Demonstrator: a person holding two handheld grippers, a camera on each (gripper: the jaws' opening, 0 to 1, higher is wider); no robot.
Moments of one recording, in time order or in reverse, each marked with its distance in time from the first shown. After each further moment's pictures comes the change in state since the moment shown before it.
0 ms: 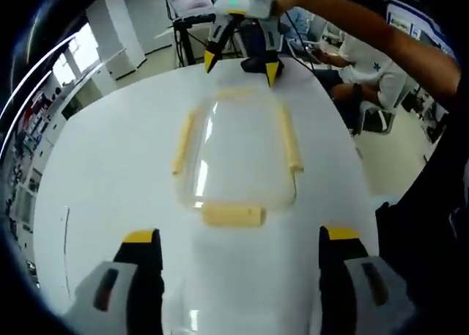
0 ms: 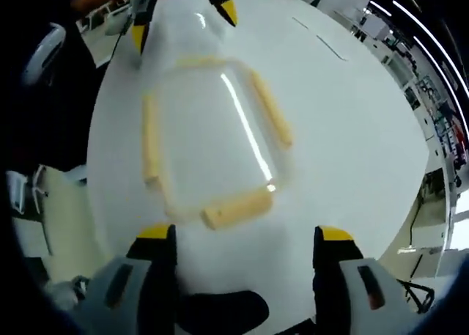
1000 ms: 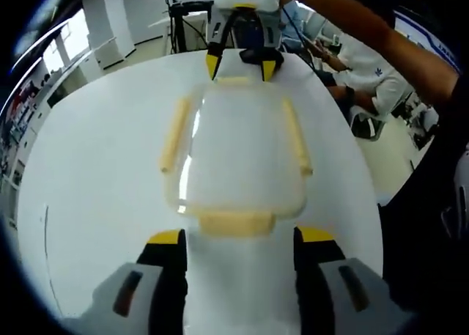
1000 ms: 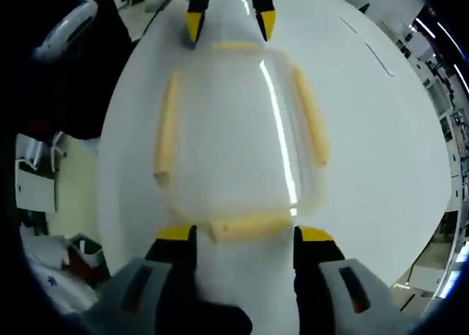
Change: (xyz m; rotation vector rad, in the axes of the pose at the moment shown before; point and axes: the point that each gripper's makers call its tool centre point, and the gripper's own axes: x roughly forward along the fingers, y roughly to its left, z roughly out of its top) left arm 0.023 0.006 -0.006 -0.030 0.030 -0.096; right arm 0.016 0.016 0.013 -0.197 0.027 0.162
